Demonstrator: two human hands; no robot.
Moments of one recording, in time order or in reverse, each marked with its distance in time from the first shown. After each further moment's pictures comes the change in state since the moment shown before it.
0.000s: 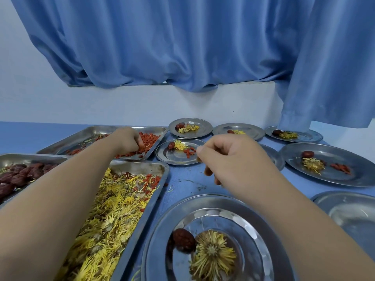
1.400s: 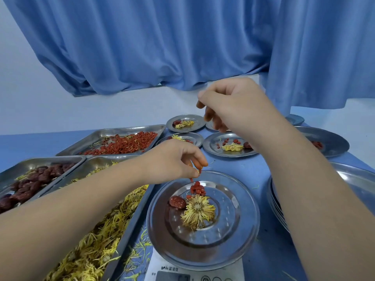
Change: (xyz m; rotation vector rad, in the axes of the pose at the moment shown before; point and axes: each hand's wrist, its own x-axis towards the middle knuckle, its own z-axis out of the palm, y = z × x) left_hand -0.191 0.143 -0.001 -0.297 -0.258 0.479; right_hand -0.007 -0.039 -0.062 0.217 0.113 -0.047
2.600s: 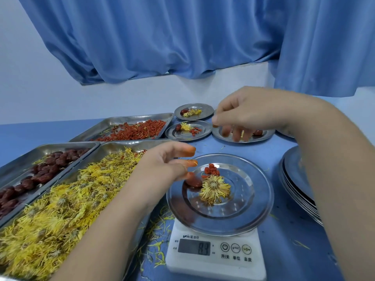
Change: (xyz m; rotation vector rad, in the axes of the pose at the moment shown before) left_hand -0.081 -0.012 0.030 -0.734 0.387 -0.137; right_hand -0.011 0.001 -0.005 -0.415 -0.476 0.131
